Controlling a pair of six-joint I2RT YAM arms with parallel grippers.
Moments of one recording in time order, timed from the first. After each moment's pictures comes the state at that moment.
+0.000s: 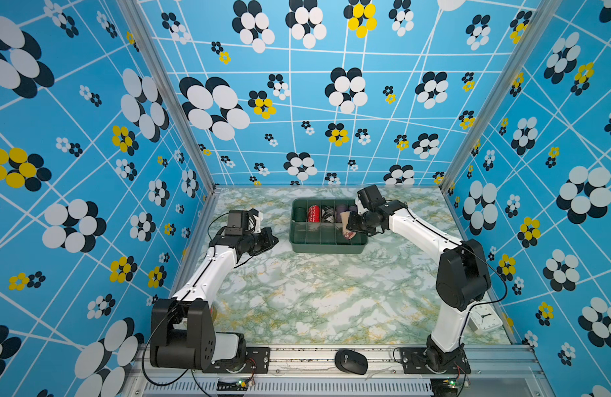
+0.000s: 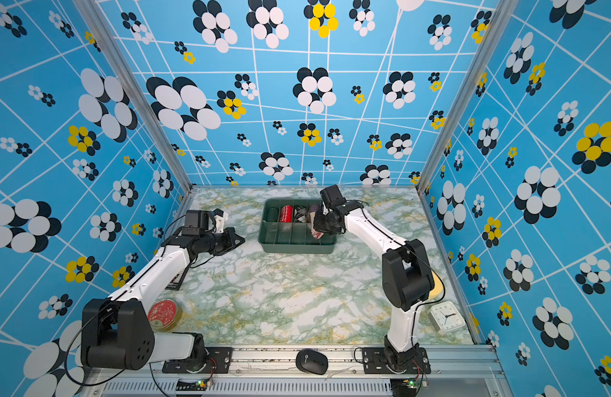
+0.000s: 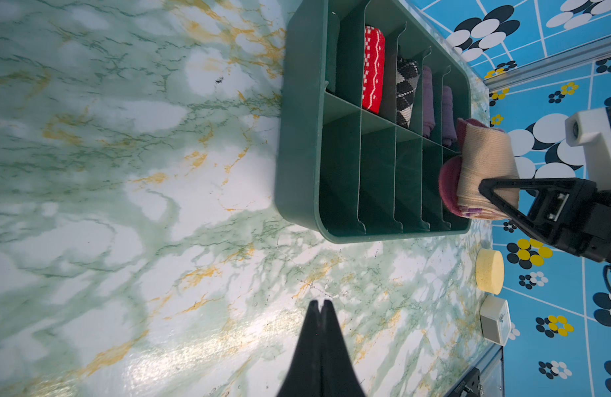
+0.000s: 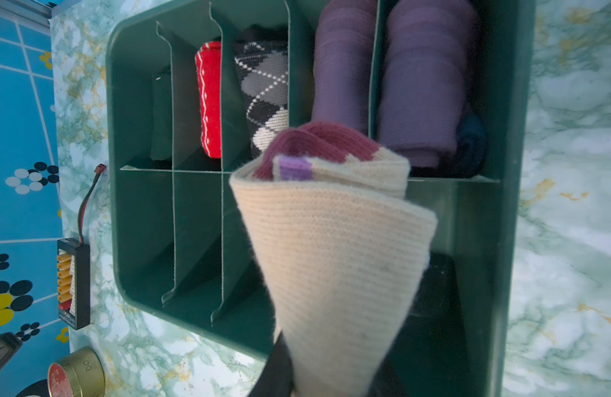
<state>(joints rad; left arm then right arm) -0.05 1.36 0.94 -0.46 0.53 -0.45 0.45 1.88 1.54 -0.68 -0.14 0.54</state>
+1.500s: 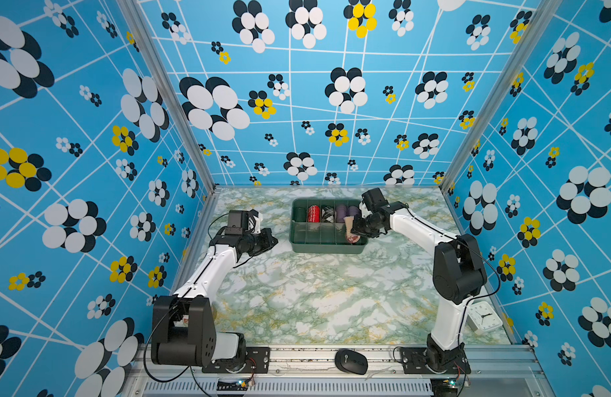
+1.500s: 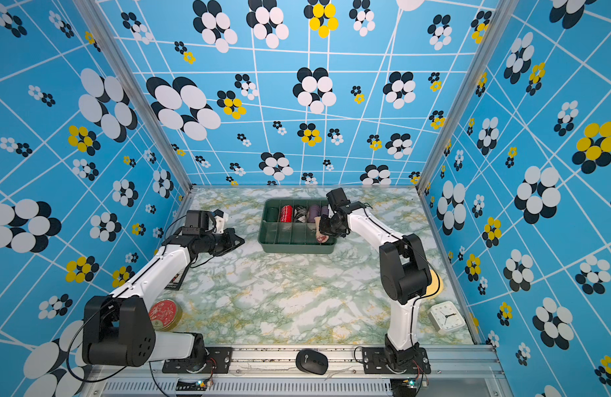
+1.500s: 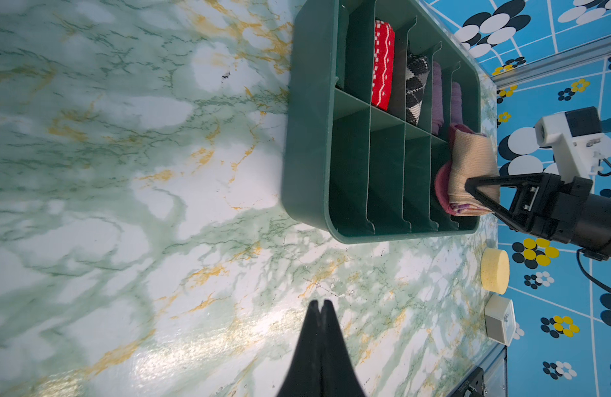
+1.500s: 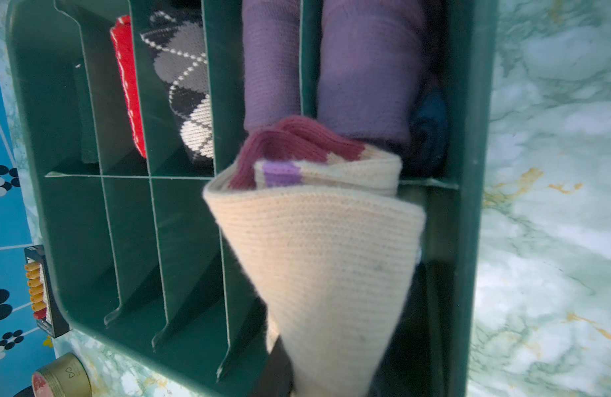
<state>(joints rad) -0.04 1.38 0.94 -0.46 0.53 -0.44 0.39 1.93 1.52 -0.68 -0.18 0.51</state>
